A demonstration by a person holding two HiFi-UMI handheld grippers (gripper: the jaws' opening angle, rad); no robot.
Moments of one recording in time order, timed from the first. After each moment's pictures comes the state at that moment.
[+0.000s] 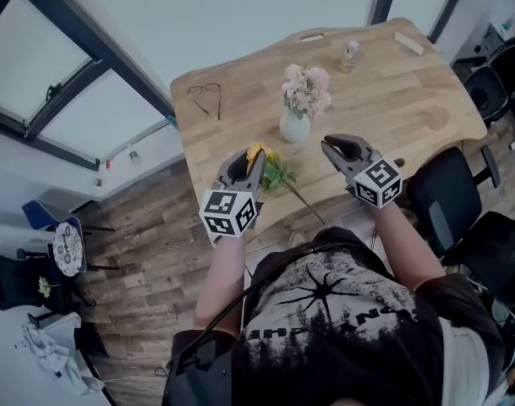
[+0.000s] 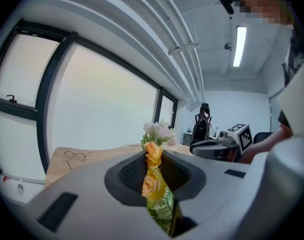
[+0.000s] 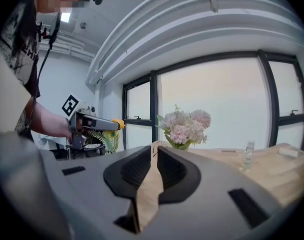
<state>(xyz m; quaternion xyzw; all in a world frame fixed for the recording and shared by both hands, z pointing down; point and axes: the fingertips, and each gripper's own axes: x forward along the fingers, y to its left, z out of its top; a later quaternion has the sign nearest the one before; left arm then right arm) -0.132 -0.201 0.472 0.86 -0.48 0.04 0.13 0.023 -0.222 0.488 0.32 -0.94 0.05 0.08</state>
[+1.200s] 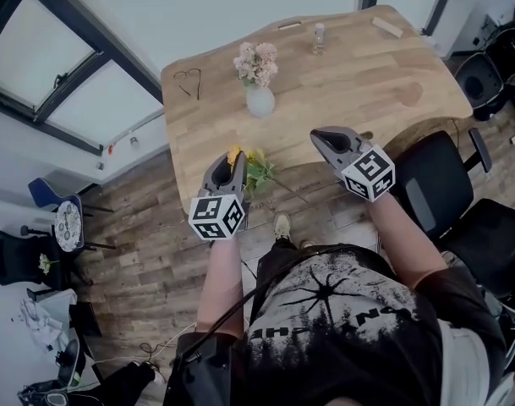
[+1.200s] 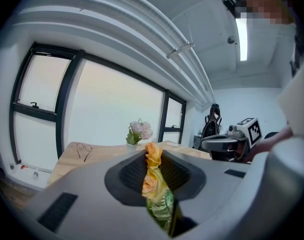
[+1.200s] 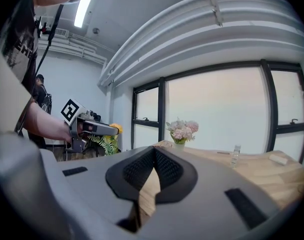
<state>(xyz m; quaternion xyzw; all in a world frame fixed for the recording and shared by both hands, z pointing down) -0.052 -0.084 0.463 0.82 -0.57 0.03 0.12 0.122 -0.121 0.458 0.28 -0.96 0.02 0.08</state>
